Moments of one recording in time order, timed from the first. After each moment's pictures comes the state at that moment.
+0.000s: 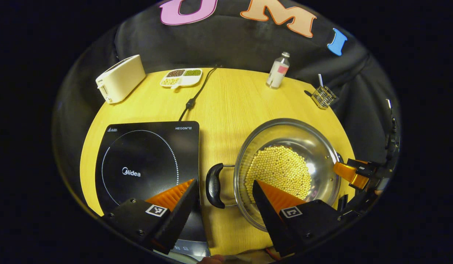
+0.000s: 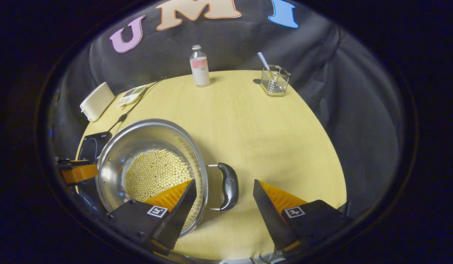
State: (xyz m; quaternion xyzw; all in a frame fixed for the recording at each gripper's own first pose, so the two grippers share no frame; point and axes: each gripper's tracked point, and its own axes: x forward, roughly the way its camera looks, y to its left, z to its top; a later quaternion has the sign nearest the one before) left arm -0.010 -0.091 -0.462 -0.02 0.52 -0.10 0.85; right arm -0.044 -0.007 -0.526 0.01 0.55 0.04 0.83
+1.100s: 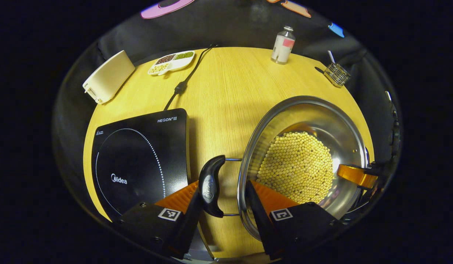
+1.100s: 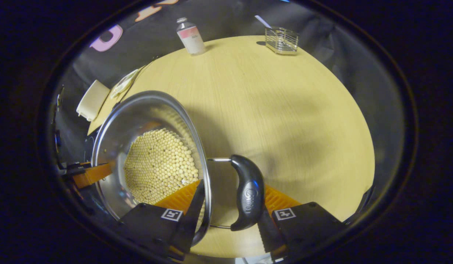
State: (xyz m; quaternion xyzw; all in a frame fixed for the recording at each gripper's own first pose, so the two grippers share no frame) left arm 0.001 -0.094 -0.509 0.02 0.58 -0.09 0.81; right arm -0.073 0.013 -0.585 0.09 0.65 0.05 0.75
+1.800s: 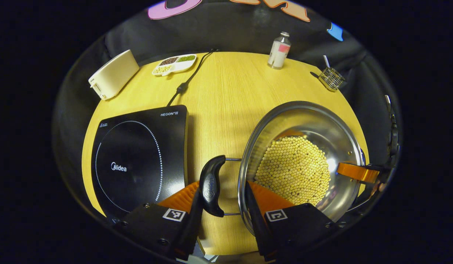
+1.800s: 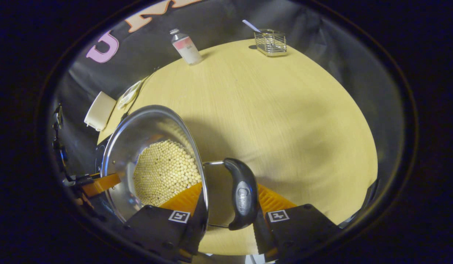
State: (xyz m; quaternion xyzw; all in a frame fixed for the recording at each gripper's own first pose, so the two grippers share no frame) left arm -0.017 -0.104 -0.486 0.01 0.56 -0.09 0.83; right arm -0.073 -0.001 -0.563 0.12 0.63 0.05 0.76
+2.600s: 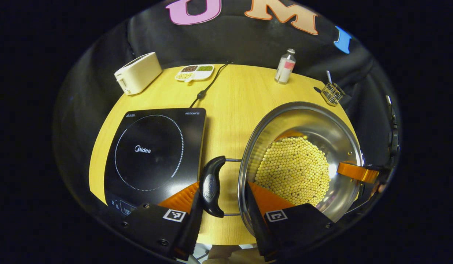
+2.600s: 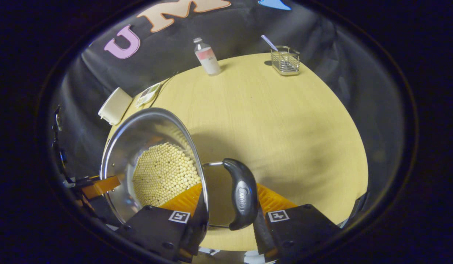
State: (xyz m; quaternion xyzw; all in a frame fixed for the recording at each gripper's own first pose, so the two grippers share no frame) left arm -0.050 -0.086 -0.443 -0.02 0.53 -0.03 0.85; right arm -0.063 0.010 -0.520 0.10 0.60 0.11 0.78
